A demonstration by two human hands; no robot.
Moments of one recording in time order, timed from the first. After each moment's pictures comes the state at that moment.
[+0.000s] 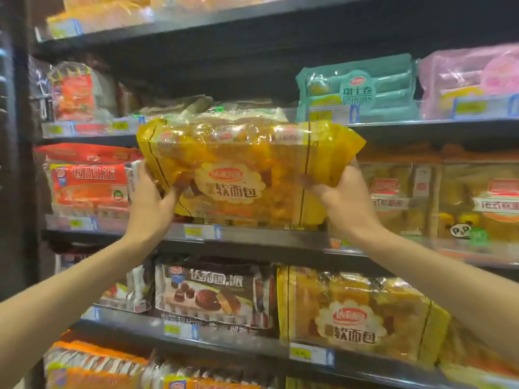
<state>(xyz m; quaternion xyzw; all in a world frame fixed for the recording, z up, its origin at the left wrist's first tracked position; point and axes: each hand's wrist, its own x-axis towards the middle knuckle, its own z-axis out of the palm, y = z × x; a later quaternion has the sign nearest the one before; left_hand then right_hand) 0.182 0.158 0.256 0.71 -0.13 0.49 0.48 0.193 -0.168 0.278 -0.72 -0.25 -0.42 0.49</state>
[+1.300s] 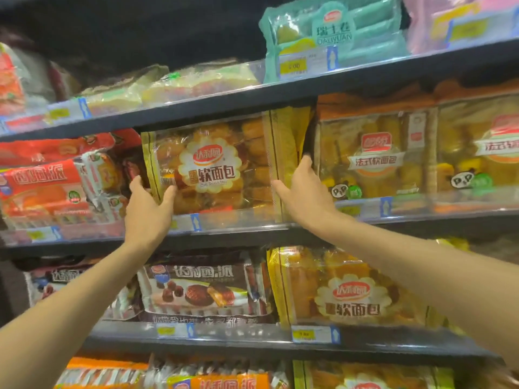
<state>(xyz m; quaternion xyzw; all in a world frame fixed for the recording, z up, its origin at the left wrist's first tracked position) 0.255 0.139 0.225 0.81 0.02 0.43 0.41 0.243 -0.133 0.234 -0.87 -0.04 -0.35 0.35</state>
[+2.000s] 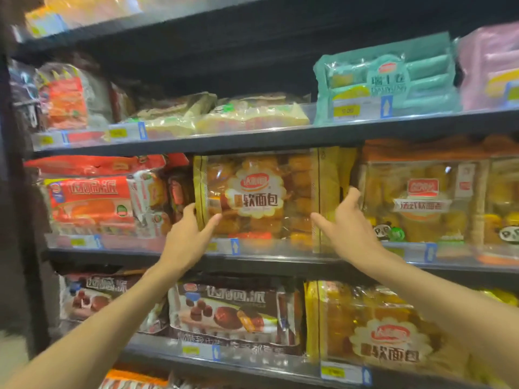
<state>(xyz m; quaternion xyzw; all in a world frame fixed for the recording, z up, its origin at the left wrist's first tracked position) 0.258 0.172 0.230 0.87 -0.01 0.36 0.34 0.235 -0.123 0.244 -0.88 -0.01 -0.34 0.34</state>
